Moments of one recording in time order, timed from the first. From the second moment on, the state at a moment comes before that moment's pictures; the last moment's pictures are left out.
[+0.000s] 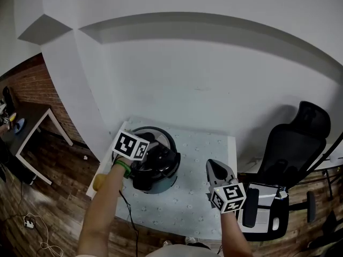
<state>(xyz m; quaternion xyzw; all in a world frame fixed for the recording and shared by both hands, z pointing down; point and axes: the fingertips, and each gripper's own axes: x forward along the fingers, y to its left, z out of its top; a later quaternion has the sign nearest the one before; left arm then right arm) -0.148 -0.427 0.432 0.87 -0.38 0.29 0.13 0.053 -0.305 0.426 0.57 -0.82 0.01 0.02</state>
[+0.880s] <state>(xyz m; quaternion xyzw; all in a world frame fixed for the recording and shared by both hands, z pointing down) -0.148 -0.432 0.455 0.86 -0.39 0.28 0.15 0.053 -0.306 0.439 0.57 -0.82 0.02 0.03</state>
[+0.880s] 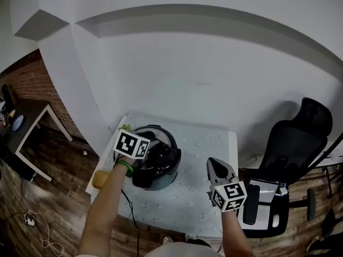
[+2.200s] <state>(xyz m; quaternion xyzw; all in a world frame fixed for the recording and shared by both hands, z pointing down) -0.156 -0.439 0.455 0.82 -0.49 0.27 0.16 0.076 -0.309 0.438 0.53 -0.85 0.02 0.03</state>
